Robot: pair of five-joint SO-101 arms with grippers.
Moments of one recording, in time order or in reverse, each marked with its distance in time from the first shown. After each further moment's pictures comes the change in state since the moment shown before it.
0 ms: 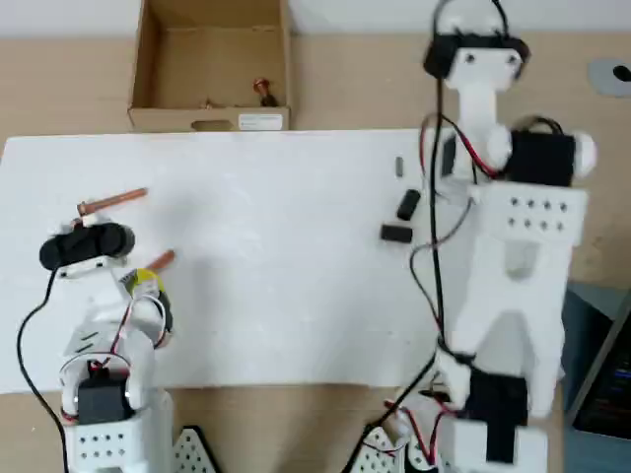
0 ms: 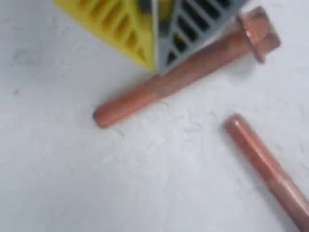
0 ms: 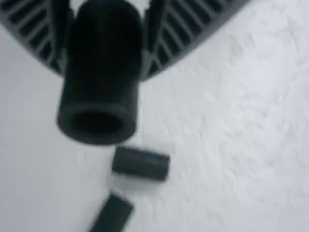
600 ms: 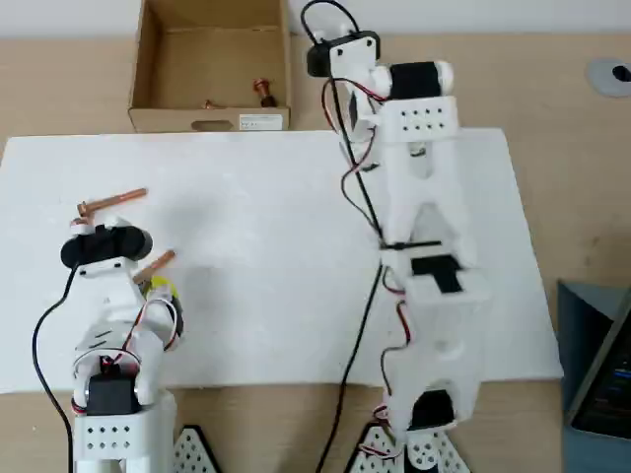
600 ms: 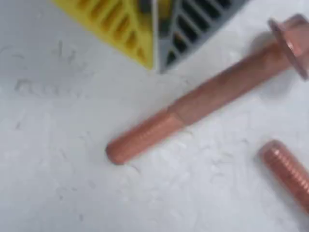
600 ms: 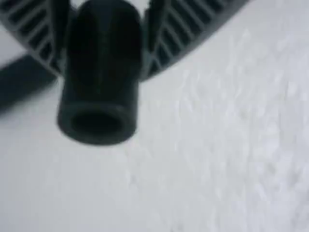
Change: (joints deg) left arm 3.3 0.0 7.6 -3.6 0.0; right arm -13.6 42.5 -31.6 -0.2 12.1
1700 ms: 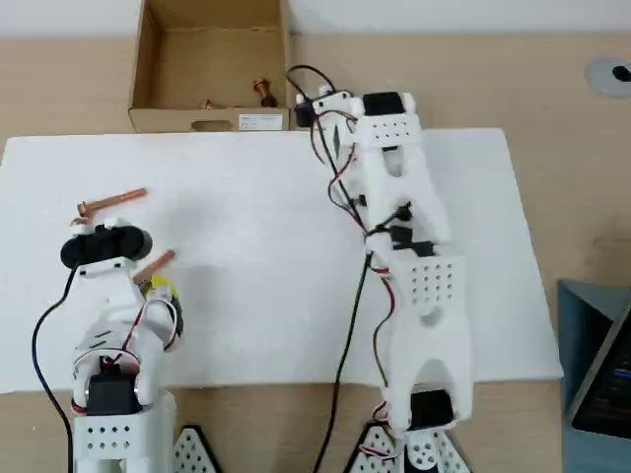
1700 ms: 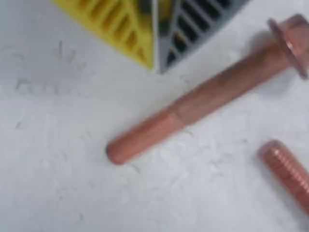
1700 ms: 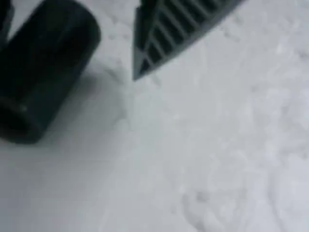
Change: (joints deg) left arm 0.0 0.0 0.0 0.0 0.0; right arm -1.2 22.1 -0.6 -7.5 4.8
